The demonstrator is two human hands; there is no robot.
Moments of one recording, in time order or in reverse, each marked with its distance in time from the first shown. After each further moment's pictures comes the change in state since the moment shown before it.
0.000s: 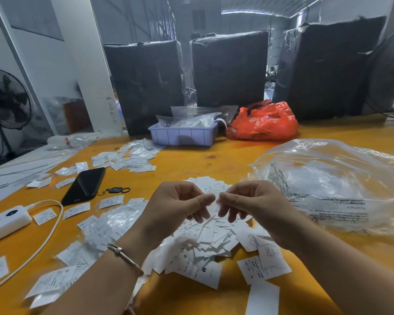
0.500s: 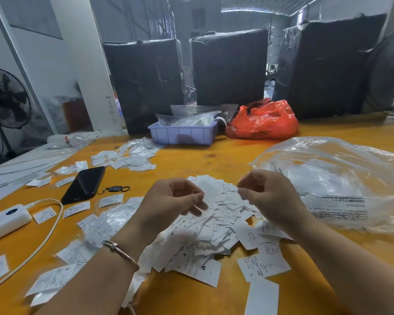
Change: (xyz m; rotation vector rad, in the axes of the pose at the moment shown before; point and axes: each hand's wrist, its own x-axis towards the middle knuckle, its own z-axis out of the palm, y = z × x) left_hand 0.002 -0.002 -0.008 0.068 0.033 -0.113; right_hand 0.009 0.014 -0.016 -0.476 0.345 -0.091
